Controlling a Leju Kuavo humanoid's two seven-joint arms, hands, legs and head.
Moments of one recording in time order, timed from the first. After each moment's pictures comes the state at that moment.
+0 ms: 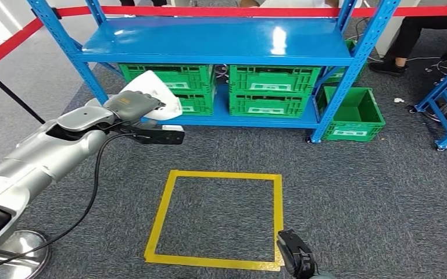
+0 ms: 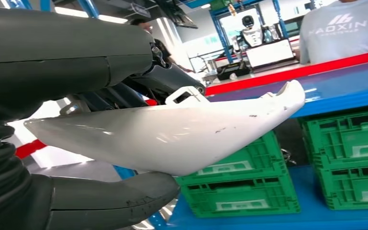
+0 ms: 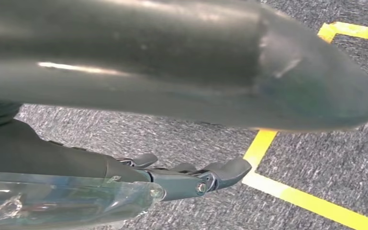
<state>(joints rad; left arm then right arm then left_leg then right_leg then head) -1.08 0.02 -0.75 -0.49 -0.93 0.06 -0.14 -0.10 0.02 0.37 -0.17 -0.08 -0.11 0.00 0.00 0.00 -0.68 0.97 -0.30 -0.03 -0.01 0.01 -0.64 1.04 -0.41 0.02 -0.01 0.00</state>
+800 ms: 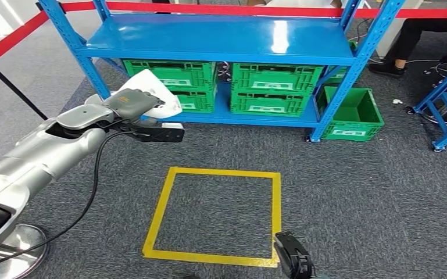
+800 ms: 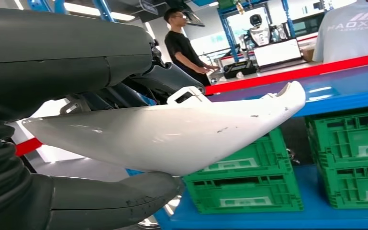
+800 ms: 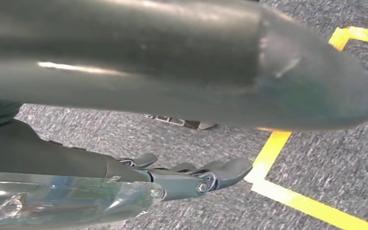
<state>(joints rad) -1.09 0.02 -0.75 -0.49 -0.92 0.06 -0.13 -0.09 0.02 0.37 -0.17 -0.08 -0.11 0.00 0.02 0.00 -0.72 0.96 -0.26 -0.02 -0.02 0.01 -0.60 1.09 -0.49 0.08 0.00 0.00</state>
